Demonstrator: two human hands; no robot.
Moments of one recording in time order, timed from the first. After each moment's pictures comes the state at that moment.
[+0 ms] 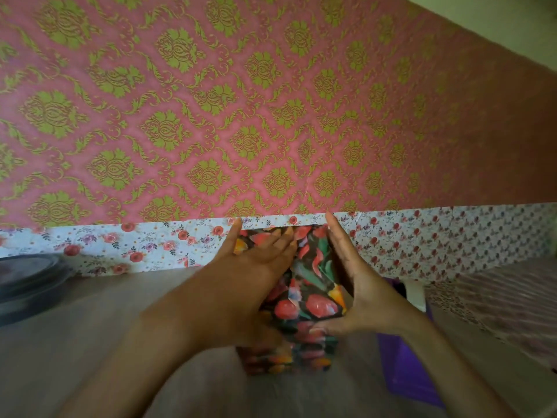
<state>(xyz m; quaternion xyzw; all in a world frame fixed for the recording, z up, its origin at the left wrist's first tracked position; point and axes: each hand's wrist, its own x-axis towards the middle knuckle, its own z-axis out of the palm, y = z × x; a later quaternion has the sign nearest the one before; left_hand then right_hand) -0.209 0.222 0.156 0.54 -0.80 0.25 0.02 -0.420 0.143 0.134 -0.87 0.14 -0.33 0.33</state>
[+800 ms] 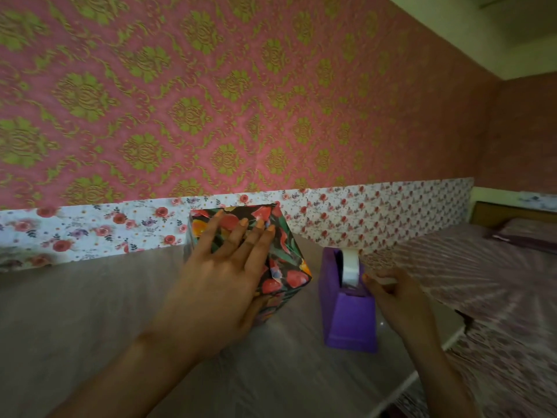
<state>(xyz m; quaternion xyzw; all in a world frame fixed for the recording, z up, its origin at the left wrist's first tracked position) -0.265 0.219 0.120 0.50 -0.76 0.39 0.15 -0.525 0.140 0.066 -0.58 0.63 -0.50 0.12</state>
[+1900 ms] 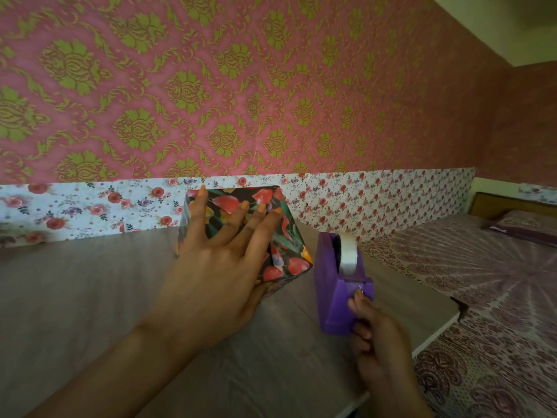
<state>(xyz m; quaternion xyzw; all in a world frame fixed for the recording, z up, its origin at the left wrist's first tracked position) -0.276 0.227 0.115 0.50 -0.75 0.39 0.21 -0.475 0.191 0.040 -0.21 0.41 -0.70 0.55</state>
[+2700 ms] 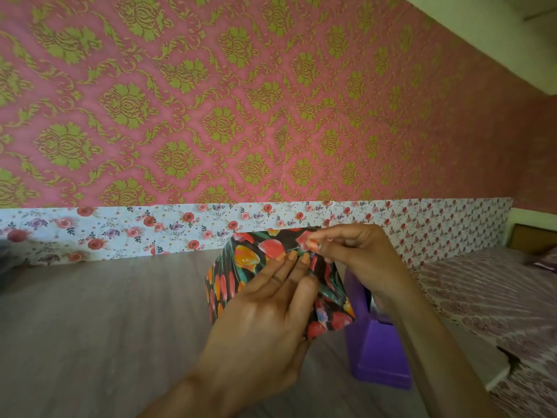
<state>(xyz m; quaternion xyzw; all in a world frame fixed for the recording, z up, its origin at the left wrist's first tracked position) -0.285 0.227 0.101 0.43 -0.77 0.37 0.28 -0.435 0.155 0.159 -0.73 0.27 -0.53 0.34</state>
